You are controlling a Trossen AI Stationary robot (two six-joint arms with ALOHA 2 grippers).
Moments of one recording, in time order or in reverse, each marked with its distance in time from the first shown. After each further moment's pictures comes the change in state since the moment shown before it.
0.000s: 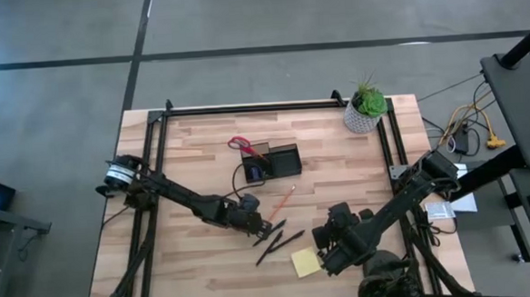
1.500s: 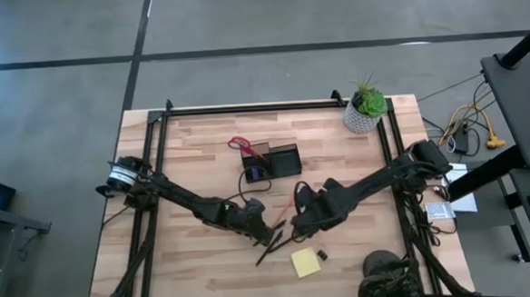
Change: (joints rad) left arm -0.011 0.028 0.001 0.127 0.053 0.084; right arm -0.292 -0.008 0.038 0.183 -0.041 -0.919
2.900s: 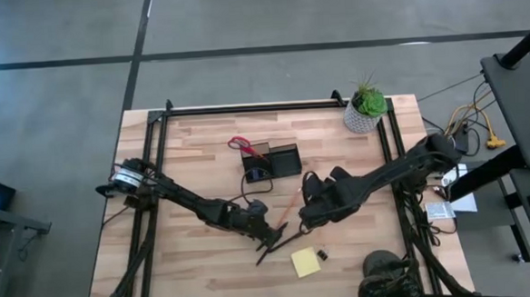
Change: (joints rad) left arm 0.000 0.047 0.006 0.091 -0.001 0.000; right arm -0.012 -0.123 0.001 -0.094 0.111 -0.019
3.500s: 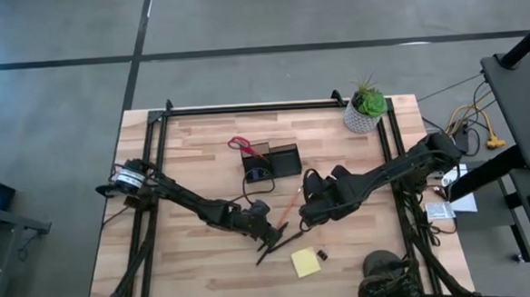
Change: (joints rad) left arm 0.001 0.025 0.012 0.043 -0.005 -0.005; right arm -0.007 -0.008 -0.001 -0.006 -0.001 0.022
